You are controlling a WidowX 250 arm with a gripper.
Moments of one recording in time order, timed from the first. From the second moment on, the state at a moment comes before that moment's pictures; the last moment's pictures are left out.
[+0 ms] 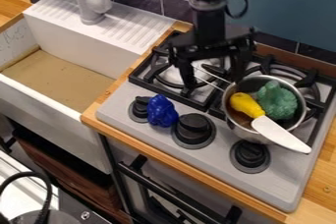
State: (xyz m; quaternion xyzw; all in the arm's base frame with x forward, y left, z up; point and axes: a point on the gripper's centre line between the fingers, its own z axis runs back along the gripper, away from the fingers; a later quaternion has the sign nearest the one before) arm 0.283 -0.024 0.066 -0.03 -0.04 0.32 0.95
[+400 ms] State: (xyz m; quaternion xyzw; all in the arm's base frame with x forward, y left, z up) arm 0.279 -0.043 0.048 -0.03 -0.08 0.36 0.93
